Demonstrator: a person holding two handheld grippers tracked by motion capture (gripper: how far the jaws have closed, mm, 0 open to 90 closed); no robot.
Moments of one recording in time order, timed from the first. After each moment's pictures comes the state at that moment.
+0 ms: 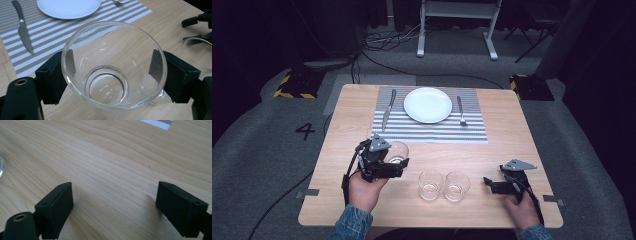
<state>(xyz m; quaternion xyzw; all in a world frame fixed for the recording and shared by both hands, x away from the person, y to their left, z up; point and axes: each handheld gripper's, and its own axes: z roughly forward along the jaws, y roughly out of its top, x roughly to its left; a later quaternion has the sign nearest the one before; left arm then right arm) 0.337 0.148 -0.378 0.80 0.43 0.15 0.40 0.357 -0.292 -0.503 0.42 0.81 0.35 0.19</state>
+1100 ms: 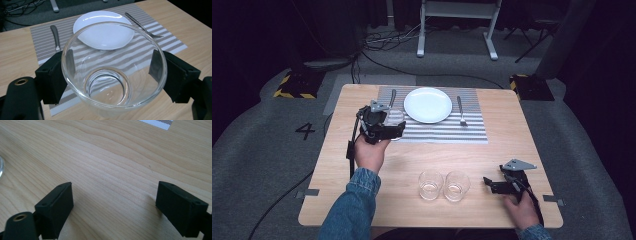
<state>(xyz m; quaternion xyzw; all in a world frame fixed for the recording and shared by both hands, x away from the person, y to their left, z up) 0.424 0.152 -0.355 0.75 0.48 0.20 0.41 0.358 -0.292 -0.503 0.42 0.81 0.35 0.19</state>
